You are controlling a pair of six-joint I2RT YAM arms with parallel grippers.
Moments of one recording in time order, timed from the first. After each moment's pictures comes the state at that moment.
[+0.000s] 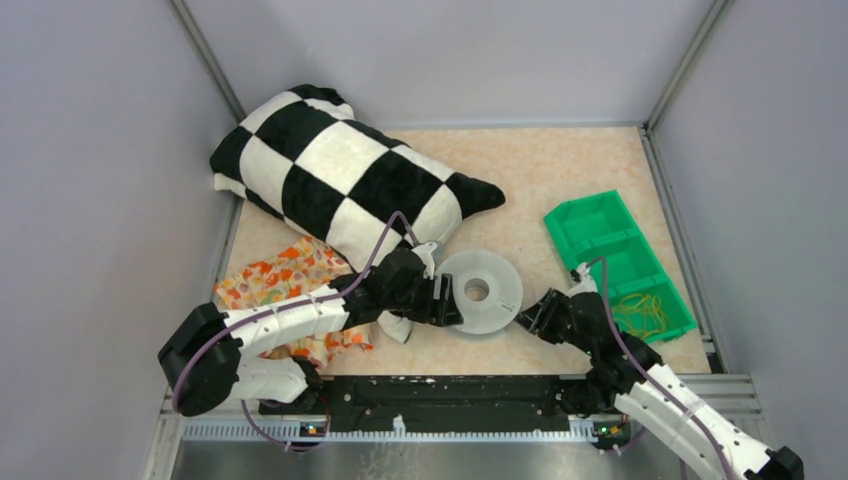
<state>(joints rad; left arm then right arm) -0.93 1.25 0.67 -0.15 0.22 -0.71 0.63 0.36 0.11 -0.36 0.00 0.98</state>
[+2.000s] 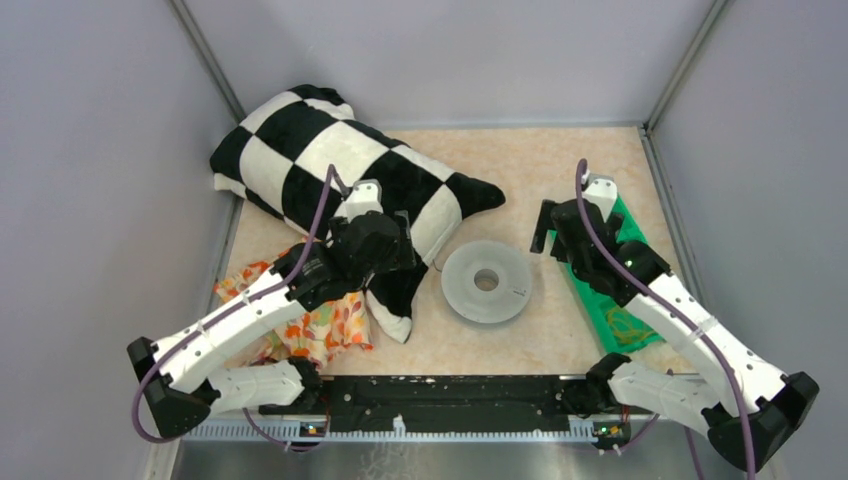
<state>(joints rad) -0.92 1.08 1.15 -0.79 -0.55 -0.72 0.63 0.97 1.02 -0.79 0.61 0.58</state>
